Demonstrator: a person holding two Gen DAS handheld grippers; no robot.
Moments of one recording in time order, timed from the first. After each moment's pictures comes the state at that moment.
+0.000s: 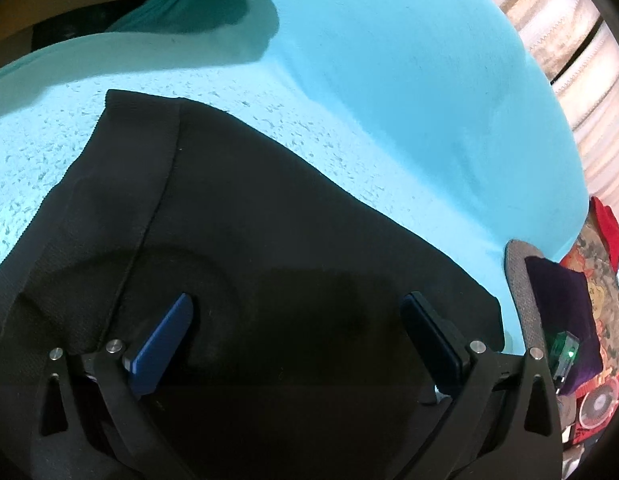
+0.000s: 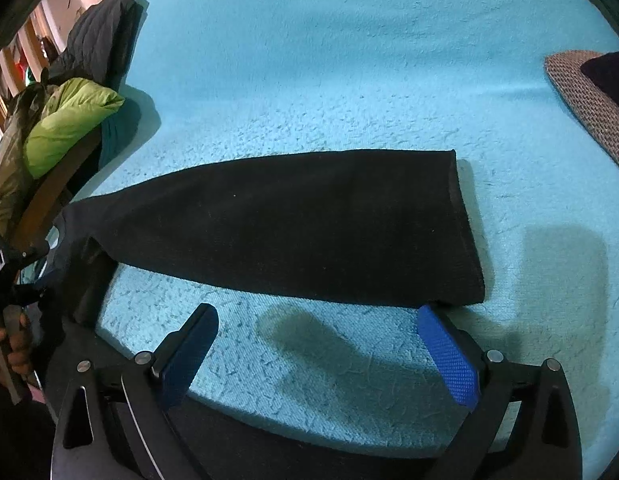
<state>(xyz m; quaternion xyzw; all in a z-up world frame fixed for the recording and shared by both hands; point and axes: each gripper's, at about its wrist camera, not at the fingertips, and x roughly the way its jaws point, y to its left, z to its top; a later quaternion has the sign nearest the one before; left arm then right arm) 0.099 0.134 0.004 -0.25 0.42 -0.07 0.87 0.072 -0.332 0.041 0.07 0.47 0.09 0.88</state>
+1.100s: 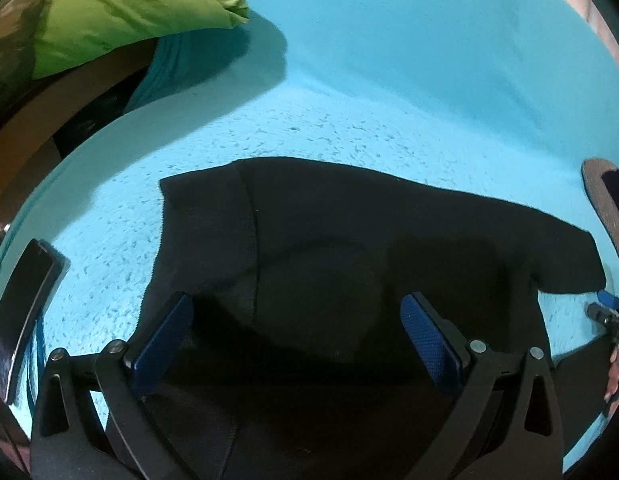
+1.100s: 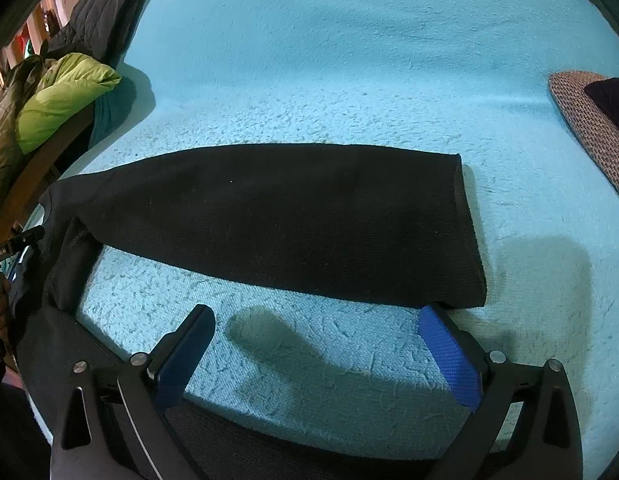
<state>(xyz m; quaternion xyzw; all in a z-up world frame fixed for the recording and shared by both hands) 0.118 0.148 0.011 -0.03 0.44 0.01 0.90 0.071 -0.320 0.038 0.02 0.48 0.07 0.88</state>
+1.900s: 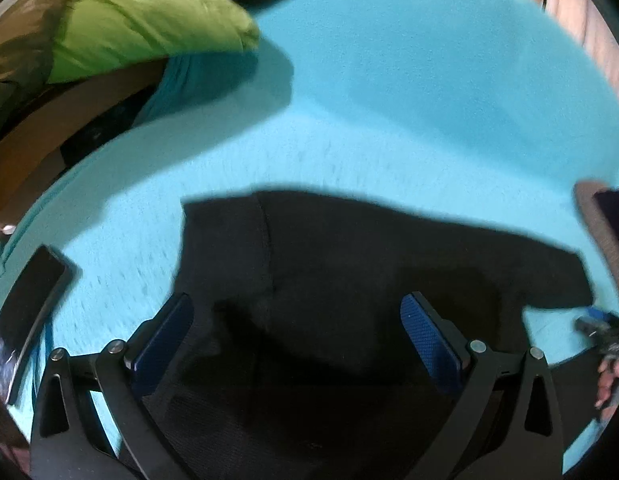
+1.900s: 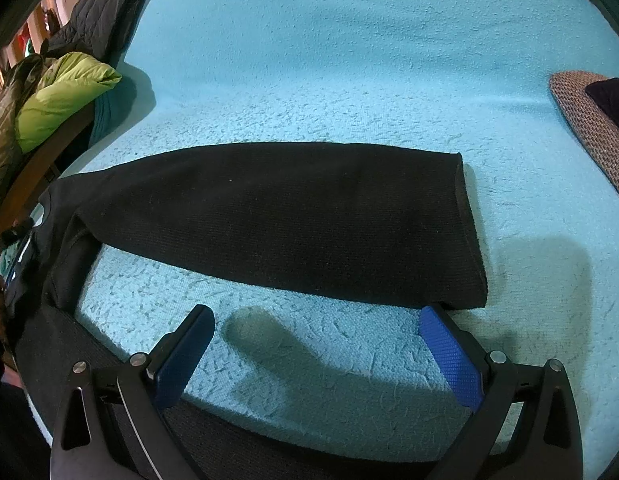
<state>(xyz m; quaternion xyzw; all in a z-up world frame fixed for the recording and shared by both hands) 0.103 0.165 0.034 -0.06 0.38 0.00 0.92 0.070 -0.320 0.036 0.01 0.48 0.07 0.88</state>
